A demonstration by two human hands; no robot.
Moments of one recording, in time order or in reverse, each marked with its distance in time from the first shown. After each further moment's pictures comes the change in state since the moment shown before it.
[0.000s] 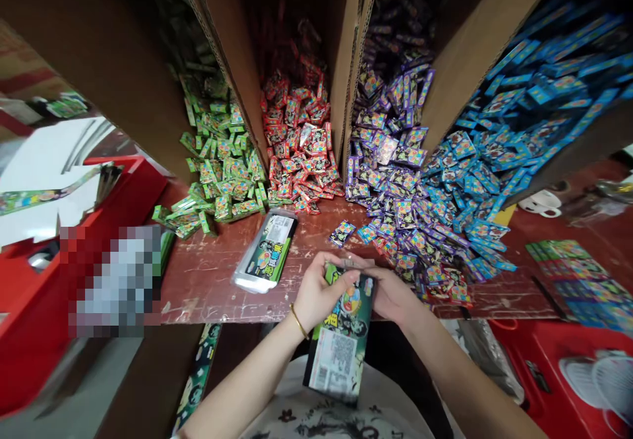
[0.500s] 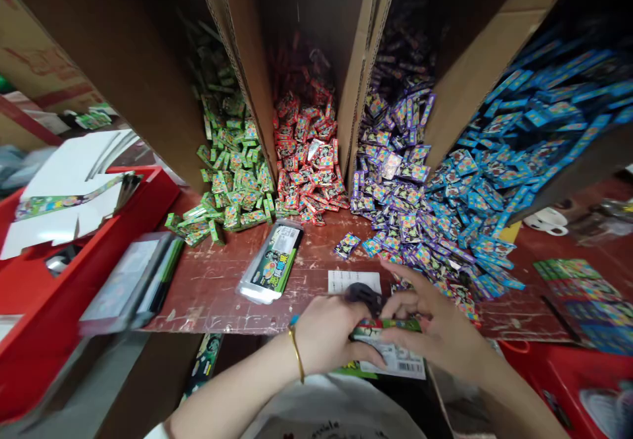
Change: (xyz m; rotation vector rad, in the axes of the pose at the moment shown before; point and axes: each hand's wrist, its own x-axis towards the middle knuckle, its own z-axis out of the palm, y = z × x) left_hand -0.023 0.054 -0.020 0.625 -0.504 0.260; right_hand -0.080 -0.047 0.004 -1.014 -0.003 -0.460
